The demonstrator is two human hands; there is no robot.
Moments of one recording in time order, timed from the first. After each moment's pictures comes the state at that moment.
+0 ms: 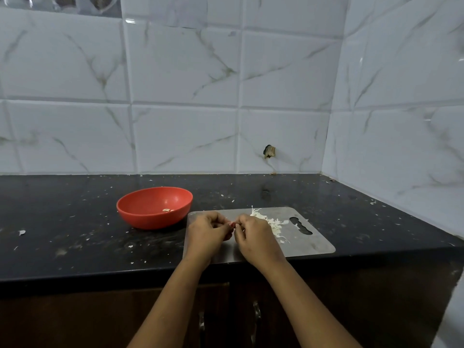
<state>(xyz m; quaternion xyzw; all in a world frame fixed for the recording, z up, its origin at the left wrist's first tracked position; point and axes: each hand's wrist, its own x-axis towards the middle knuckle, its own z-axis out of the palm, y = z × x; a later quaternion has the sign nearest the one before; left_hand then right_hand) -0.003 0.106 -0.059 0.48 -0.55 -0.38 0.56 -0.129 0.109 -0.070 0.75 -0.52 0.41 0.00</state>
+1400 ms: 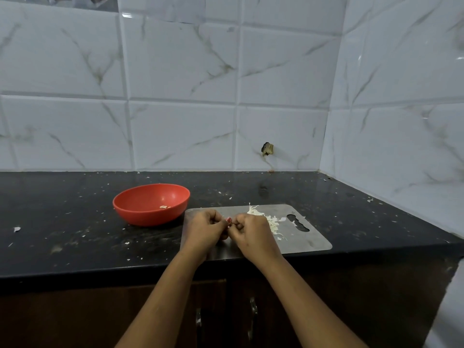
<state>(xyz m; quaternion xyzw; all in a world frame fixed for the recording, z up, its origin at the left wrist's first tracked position) -0.003 0.099 -0.062 0.49 -0.57 -0.39 0.53 -0.128 0.110 -0.070 0.73 -0.51 0.44 -0.07</state>
